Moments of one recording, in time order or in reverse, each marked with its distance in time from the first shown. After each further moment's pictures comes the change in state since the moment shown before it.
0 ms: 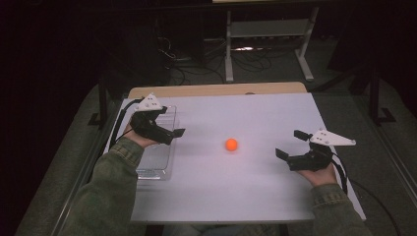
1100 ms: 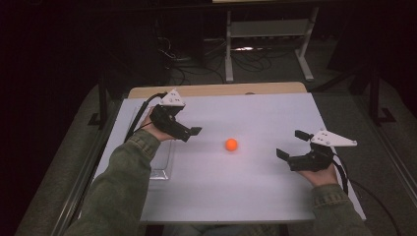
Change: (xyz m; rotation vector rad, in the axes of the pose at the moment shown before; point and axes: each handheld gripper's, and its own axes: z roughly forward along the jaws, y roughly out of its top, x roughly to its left) left arm -0.015 0.030 0.036 0.061 -0.056 0.079; right arm 0.001 0.000 -0.002 -0.003 -0.007 -0.006
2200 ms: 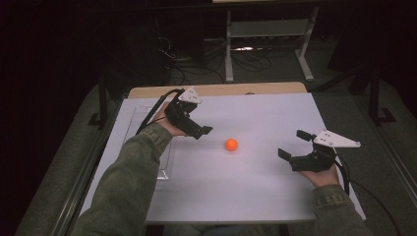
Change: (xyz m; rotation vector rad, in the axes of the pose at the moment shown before) left arm -0.007 0.025 0.029 0.098 -0.036 0.071; right arm 0.000 0.000 -0.005 -0.021 -0.004 0.012
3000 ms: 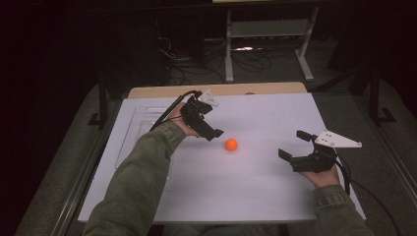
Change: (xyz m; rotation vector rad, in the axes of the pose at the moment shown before) left arm -0.007 0.015 0.035 0.074 -0.054 0.041; right arm 0.000 0.000 -0.002 -0.010 0.020 0.006
